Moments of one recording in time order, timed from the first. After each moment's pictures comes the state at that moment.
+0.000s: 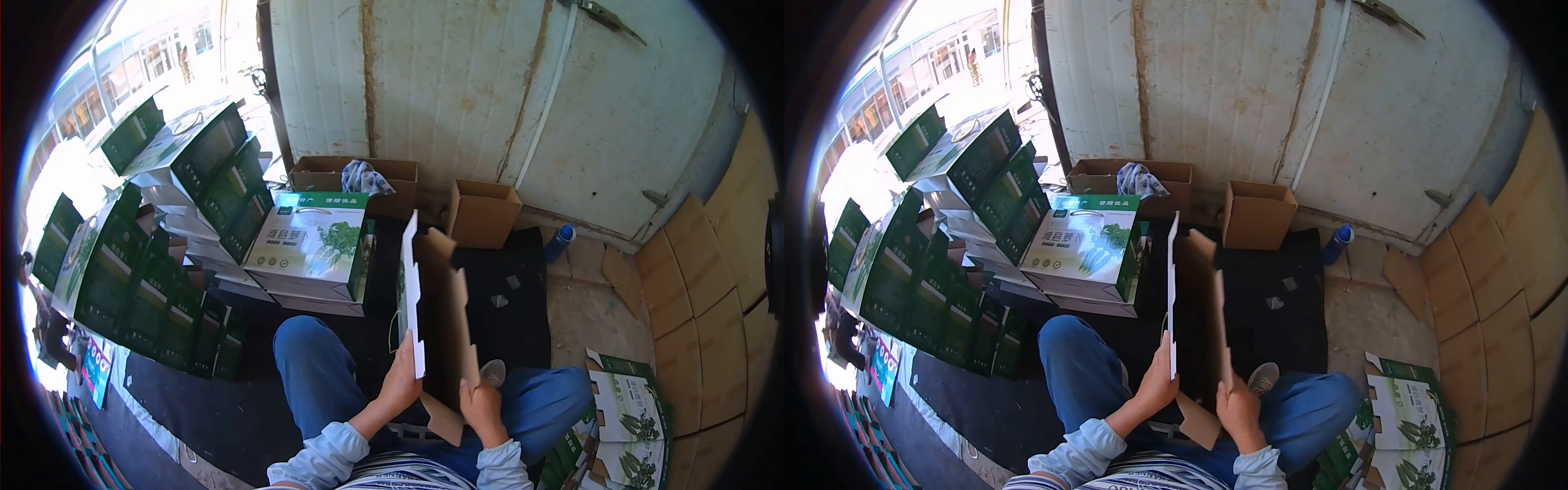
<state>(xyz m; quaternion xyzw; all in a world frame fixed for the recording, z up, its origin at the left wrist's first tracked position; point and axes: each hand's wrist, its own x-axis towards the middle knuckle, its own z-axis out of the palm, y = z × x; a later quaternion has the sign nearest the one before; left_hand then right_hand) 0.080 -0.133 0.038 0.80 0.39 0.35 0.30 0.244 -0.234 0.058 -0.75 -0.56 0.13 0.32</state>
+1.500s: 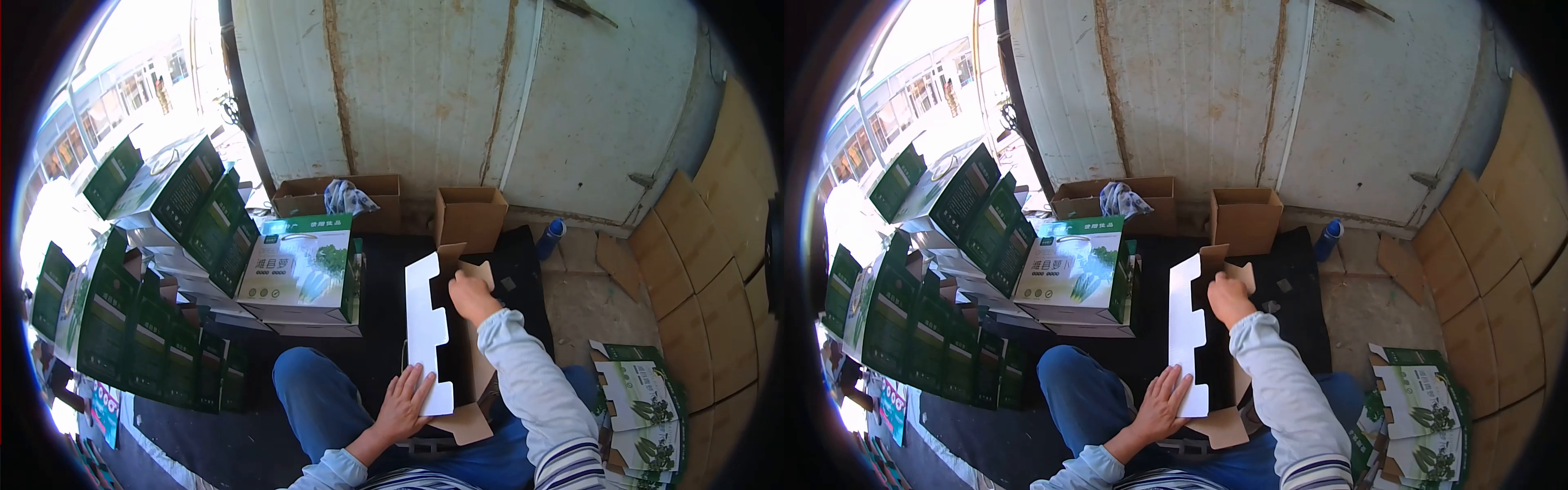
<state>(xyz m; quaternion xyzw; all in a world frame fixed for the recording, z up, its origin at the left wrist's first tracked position) 0.057 -0.143 0.051 0.92 0.30 0.16 0.19 0.307 -0.012 0.105 -0.70 -0.71 -0.08 -0.02</state>
